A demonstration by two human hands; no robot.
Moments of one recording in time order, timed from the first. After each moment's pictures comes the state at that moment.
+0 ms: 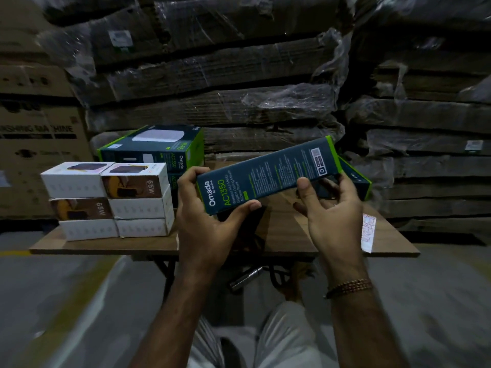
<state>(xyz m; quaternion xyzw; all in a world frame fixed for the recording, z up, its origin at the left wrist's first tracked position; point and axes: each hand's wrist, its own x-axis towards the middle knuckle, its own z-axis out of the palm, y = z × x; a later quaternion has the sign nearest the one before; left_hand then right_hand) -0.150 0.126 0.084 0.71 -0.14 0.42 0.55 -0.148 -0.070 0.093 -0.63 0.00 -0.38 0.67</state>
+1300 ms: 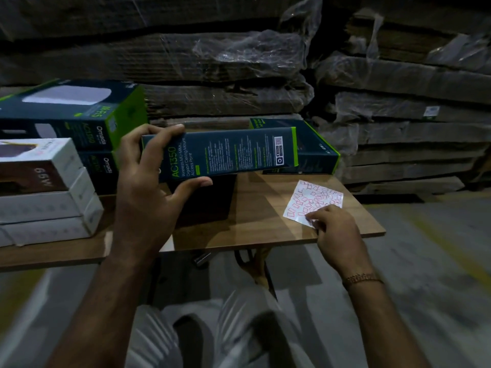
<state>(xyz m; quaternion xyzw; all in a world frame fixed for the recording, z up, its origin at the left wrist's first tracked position) -0.066 0.117 0.084 0.80 -0.24 0.41 0.38 -0.085 -0.233 -0.024 -0.95 0.08 -0.24 0.18</state>
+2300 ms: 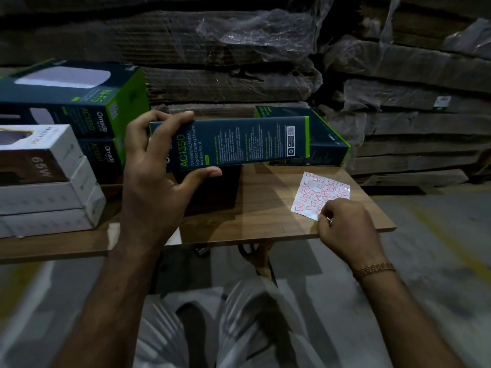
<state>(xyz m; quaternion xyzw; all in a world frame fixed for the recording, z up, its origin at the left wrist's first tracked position) -0.053 0.119 0.082 0.80 -0.23 0.41 0.38 -0.085 -0.223 -0.006 -0.96 0.09 -0.24 0.10</state>
